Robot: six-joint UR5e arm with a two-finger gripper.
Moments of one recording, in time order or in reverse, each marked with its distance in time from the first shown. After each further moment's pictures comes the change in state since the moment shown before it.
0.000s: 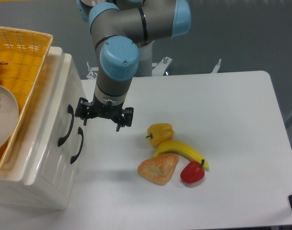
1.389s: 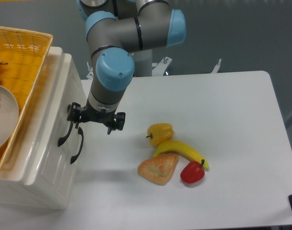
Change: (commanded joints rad) arm 0.002 -0.015 -0.005 -0.006 -0.066 -0.026
